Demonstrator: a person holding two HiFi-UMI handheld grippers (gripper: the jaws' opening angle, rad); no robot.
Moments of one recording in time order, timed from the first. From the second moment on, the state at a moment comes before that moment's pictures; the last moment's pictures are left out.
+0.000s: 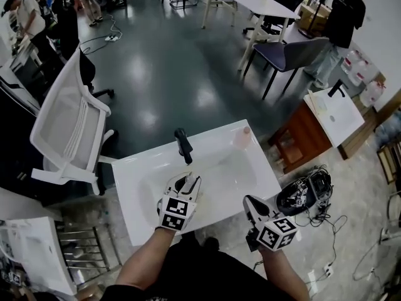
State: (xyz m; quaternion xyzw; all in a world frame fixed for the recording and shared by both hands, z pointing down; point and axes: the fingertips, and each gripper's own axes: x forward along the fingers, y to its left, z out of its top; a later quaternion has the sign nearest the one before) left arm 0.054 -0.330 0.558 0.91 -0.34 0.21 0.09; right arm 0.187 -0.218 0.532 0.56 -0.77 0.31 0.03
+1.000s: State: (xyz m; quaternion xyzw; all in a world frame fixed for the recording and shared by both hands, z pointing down) left arm -0.037 -0.395 0.428 0.90 -0.43 0.12 0.03; right arm 0.131 -0.271 0.528 0.50 -0.81 0.31 0.04
